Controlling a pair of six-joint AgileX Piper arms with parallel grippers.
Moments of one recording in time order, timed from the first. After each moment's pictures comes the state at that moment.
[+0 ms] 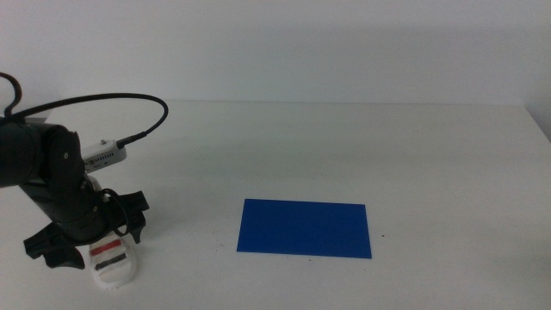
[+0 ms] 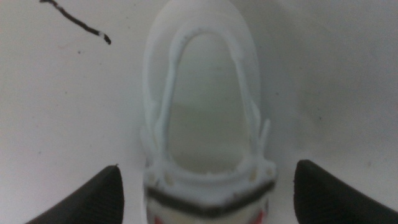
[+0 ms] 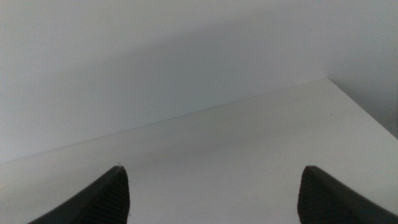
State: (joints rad) left arm -0.12 1.69 -0.89 0.02 0.70 -0.64; right arm 0.03 0.00 0.00 -0.04 0.17 0.32
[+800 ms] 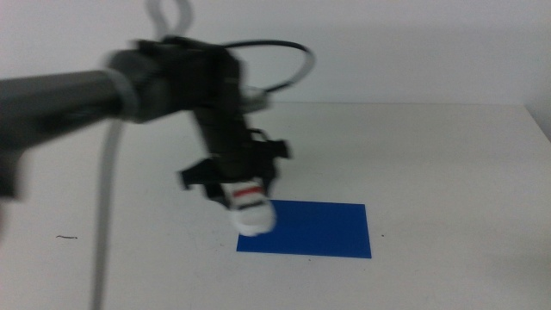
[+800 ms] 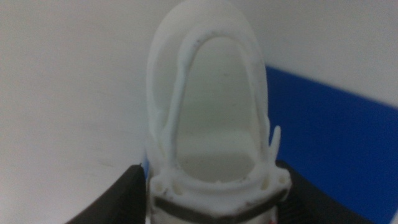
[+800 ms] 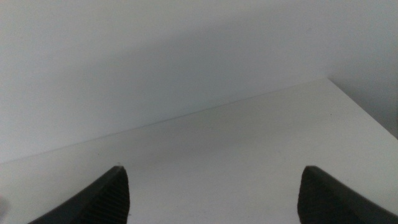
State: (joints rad) left arm -0.53 1.94 -1.51 -0.06 1.05 -0.78; right arm 0.03 0.00 0.00 -0.04 0.17 0.32
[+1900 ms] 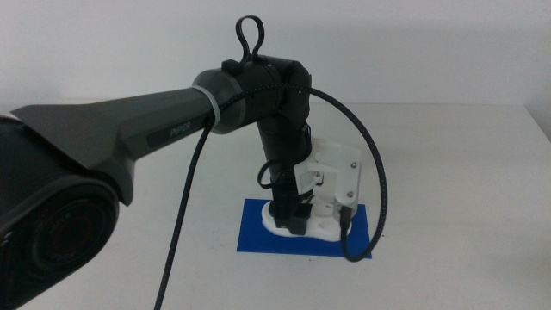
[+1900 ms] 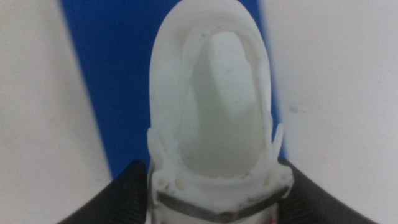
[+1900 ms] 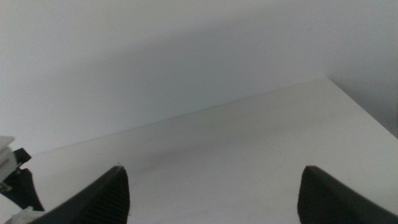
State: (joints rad) left arm -0.64 2.17 -1.78 -0.20 1.17 1.26; right arm 0.03 0.00 0.00 -0.04 0.17 0.32
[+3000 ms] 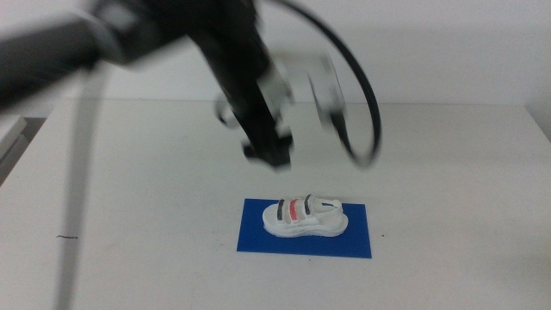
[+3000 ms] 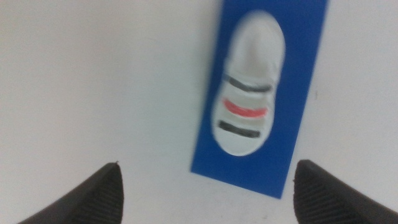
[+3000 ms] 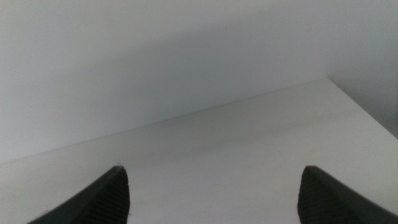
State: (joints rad) left arm -0.56 1.91 -1.78 -0.17 1.20 0.96; right arm 0.03 0.00 0.00 -0.04 0.17 0.32
